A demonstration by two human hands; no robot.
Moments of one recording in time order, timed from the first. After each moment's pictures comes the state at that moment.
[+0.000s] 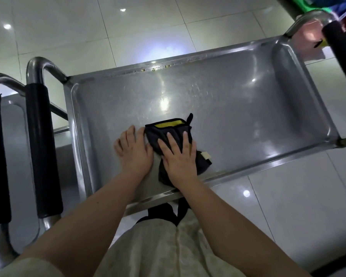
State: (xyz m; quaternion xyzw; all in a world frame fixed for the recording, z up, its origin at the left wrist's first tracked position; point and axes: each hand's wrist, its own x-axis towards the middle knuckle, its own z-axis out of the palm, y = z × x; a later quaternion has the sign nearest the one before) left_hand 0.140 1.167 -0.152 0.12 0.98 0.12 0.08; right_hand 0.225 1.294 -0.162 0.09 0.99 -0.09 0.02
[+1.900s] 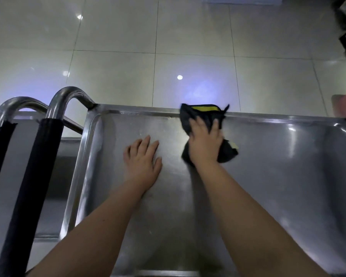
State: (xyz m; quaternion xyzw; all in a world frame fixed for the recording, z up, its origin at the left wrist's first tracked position) left_hand 0.009 1.215 -0.160 0.08 0.99 0.07 0.07; right_hand -0.034 1.407 -0.151 0.14 0.98 -0.15 0.07
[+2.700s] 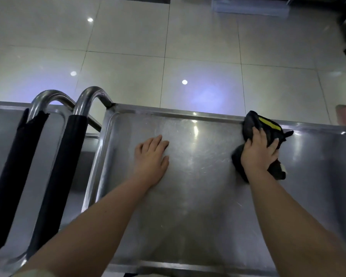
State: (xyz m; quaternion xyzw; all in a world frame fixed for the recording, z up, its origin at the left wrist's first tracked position) left_hand 0.013 1.189 -0.141 0.12 0.98 0.12 0.09; right_hand 0.000 1.504 -0.154 0.33 0.93 -0.15 0.02
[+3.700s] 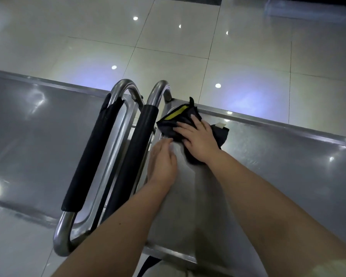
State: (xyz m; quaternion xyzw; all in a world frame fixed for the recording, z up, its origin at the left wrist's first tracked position) left_hand 0.051 1.087 -0.128 -0.15 0.92 0.37 0.01; right_hand -0.047 1.224 -0.148 -0.28 0.94 -0.15 0.10
